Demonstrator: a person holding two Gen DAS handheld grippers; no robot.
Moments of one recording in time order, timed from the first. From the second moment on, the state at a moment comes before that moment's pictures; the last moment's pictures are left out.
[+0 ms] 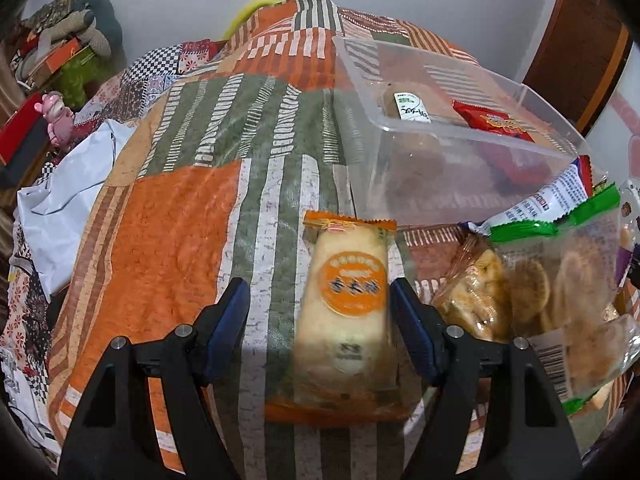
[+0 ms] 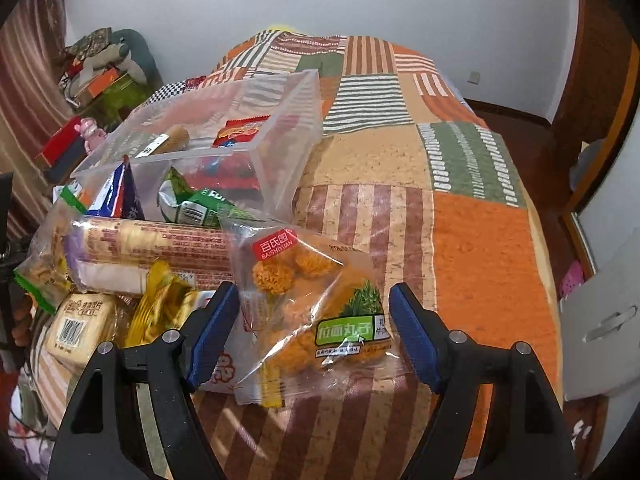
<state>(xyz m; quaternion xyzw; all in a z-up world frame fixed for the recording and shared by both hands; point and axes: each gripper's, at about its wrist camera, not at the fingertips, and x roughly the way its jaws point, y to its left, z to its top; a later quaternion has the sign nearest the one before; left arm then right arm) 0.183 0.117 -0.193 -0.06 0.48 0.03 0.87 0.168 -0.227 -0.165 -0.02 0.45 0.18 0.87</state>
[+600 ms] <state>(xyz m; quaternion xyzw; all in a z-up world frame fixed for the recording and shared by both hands) 0.165 0.105 -0.184 -0.04 0.46 0.00 0.89 0.167 -0.234 -0.164 -0.02 0.45 0.18 0.88</state>
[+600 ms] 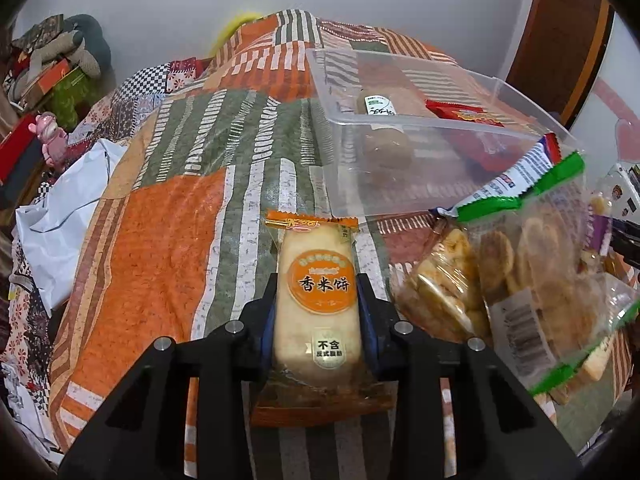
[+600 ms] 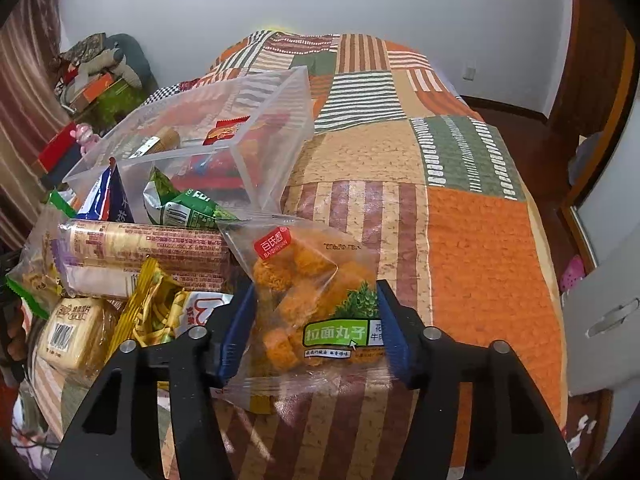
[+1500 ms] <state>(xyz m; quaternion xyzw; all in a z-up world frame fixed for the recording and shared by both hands) 0.157 0.108 -0.108 -0.04 0.38 0.02 0.92 0.168 -0.224 -0.098 -0.01 0.37 0.18 0.91</state>
